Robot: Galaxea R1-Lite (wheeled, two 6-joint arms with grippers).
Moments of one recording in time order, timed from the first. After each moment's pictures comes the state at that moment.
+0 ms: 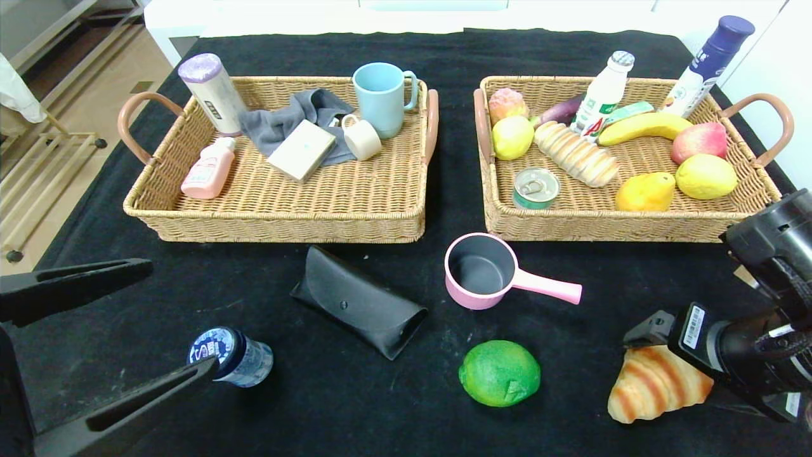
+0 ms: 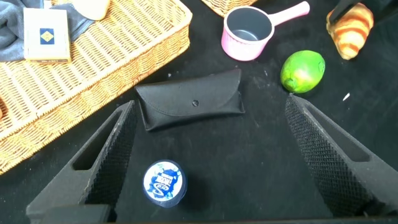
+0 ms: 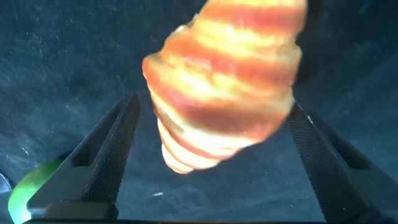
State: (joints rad) left arm -0.43 0.87 -0.62 -0.19 -0.23 0.26; right arm 0.44 1.48 -1.07 0.60 -0.14 1.05
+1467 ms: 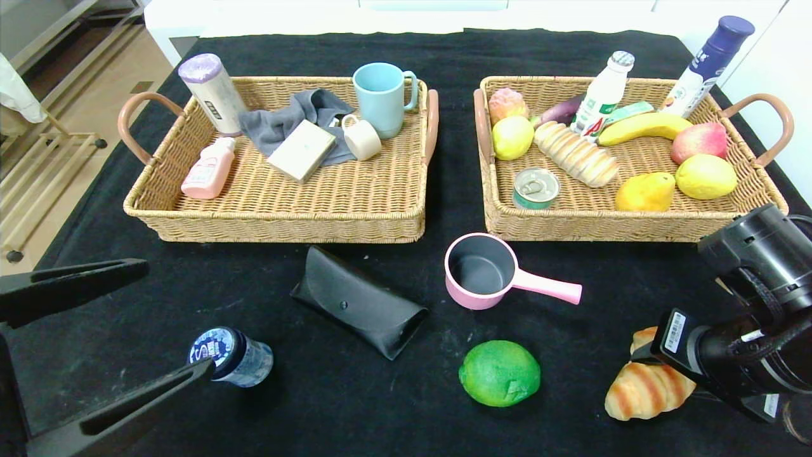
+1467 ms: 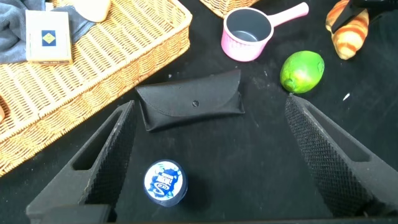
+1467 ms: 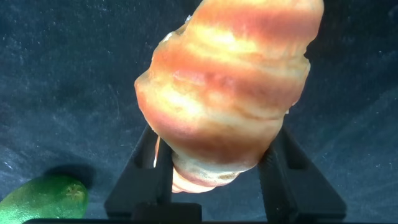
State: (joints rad) left arm -0.43 0.86 -0.62 -0.19 -0.23 0.27; right arm 0.44 1.53 -1.04 0.56 -0.15 1.05
